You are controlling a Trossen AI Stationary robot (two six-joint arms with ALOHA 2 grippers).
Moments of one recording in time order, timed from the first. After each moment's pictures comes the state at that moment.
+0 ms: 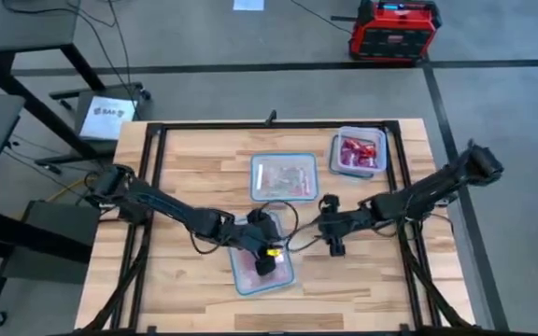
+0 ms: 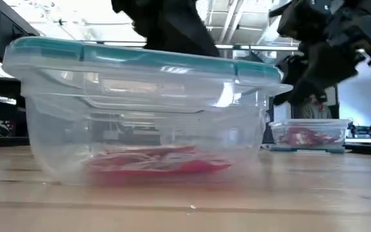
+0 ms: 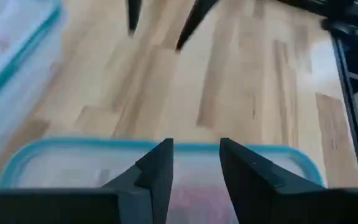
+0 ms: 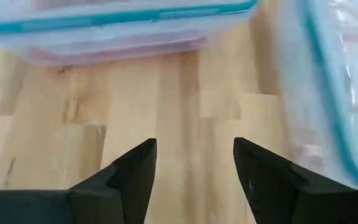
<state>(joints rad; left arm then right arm) -0.34 1.74 1.17 -0.10 -0.30 -0.51 0.34 1.26 0.67 -0.25 0.27 0.16</state>
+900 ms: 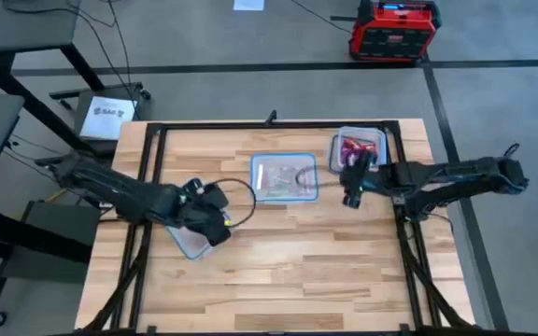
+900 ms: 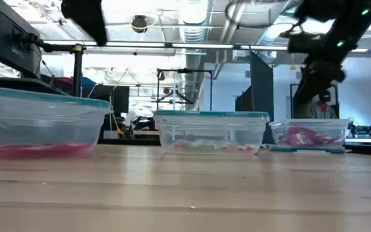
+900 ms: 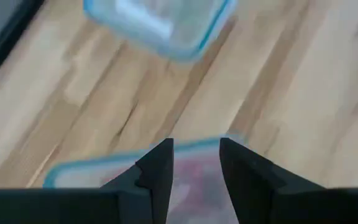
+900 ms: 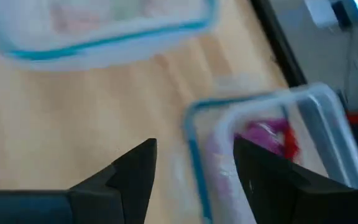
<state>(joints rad) -0.37 1.37 1.28 -1.04 -0.54 -0.75 -0.12 1.00 0.67 -0.72 0.52 0.10</state>
